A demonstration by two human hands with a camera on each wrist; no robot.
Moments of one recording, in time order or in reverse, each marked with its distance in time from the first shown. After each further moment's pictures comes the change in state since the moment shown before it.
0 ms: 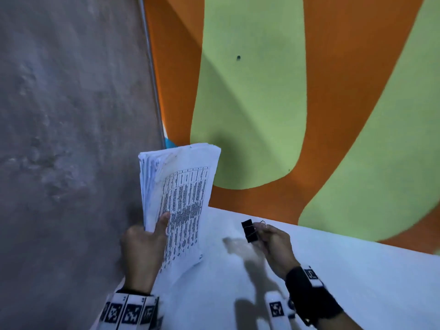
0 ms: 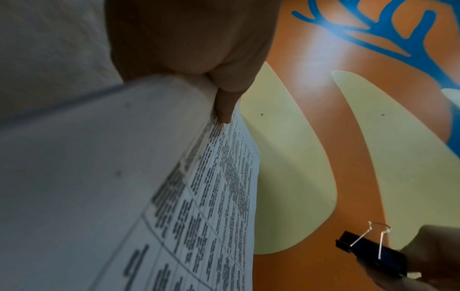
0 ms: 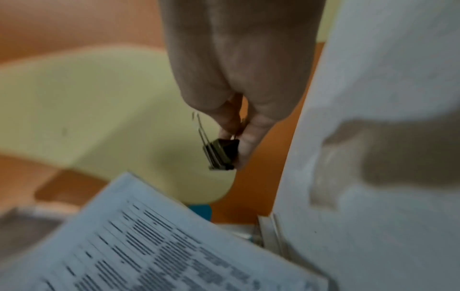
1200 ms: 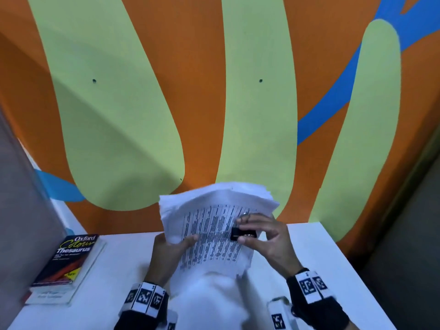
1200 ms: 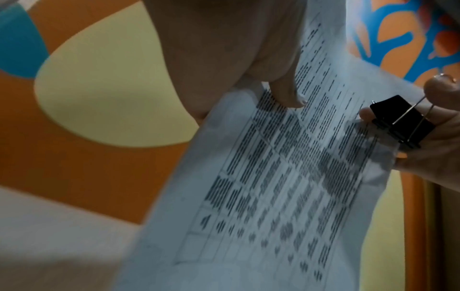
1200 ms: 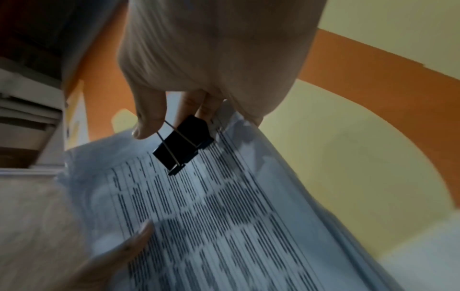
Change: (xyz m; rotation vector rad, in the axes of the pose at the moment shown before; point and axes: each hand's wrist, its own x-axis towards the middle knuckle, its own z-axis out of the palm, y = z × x) left_hand -0.129 0.072 0.176 -0.397 -0.781 0.053; right_hand -0.089 -0.128 -0.176 -0.565 -0.072 -0.886
